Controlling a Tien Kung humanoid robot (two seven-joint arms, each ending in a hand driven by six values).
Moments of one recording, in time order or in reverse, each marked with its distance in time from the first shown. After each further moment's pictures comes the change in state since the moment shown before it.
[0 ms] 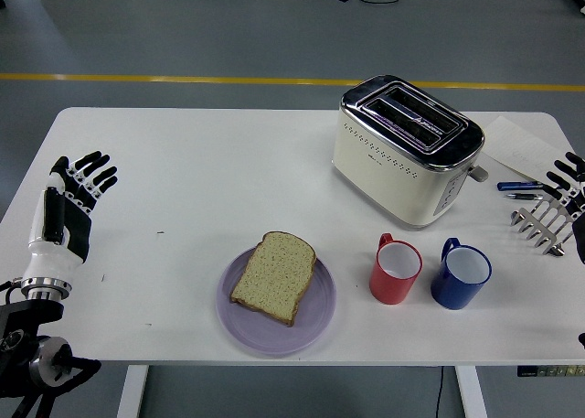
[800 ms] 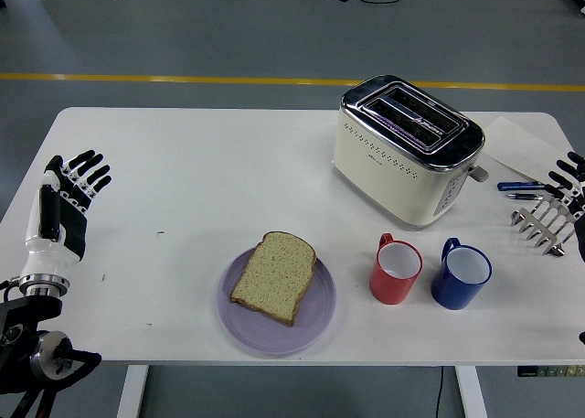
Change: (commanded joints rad) left arm -0.018 -0.008 -0.015 0.008 -0.009 0.035 0.018; right arm 0.008 -0.004 -0.005 -0.007 -0.004 -0.008 -0.001
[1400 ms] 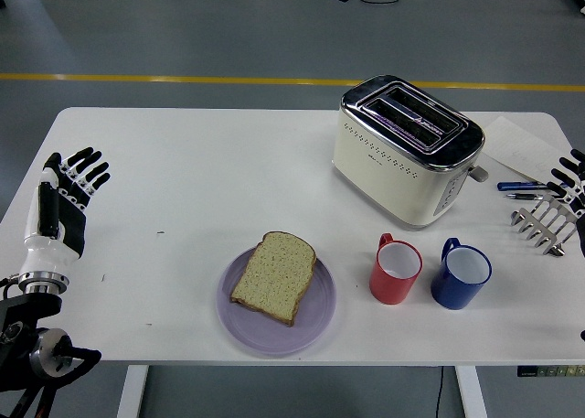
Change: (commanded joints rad) left arm -0.004 0.001 -0.001 0.004 -0.001 0.001 -0.003; right arm -0.001 0.001 0.008 -0.001 0.011 0.005 0.000
